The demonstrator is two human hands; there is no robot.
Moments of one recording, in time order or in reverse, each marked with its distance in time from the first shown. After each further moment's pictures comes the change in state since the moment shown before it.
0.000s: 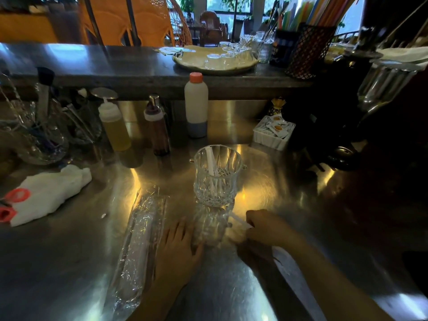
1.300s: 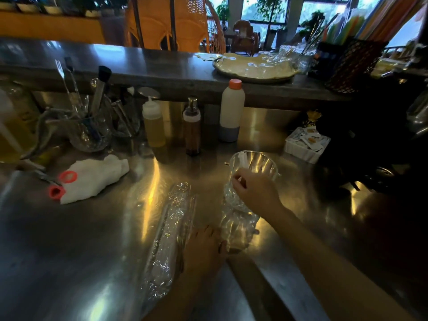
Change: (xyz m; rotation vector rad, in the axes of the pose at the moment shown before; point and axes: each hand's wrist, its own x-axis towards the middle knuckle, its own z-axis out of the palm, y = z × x) left_hand 0.002 0.000 -0.011 -0.084 0.010 0.035; right_hand 0.050 -0.102 -0.036 0.210 0.581 -0.264
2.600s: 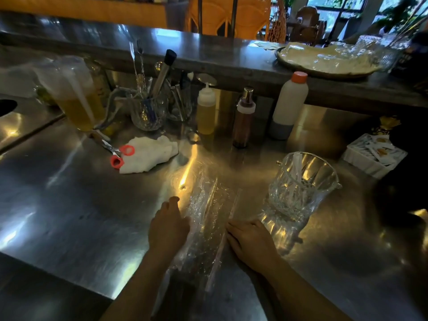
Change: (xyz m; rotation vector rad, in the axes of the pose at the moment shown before) left_hand -0.040 -0.093 -0.089 -0.200 0.261 -0.587; right_hand -0.073 -0.013 0.112 -0.215 -0.249 -0.481
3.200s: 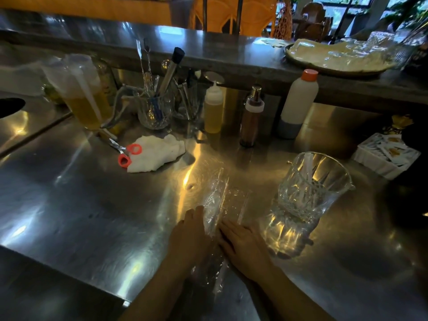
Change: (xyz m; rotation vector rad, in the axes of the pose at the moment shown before) left_hand -0.015 0.005 0.010 0.142 -0.272 0.106; right_hand 0.006 -0.031 0.022 0.082 0.099 -0.001
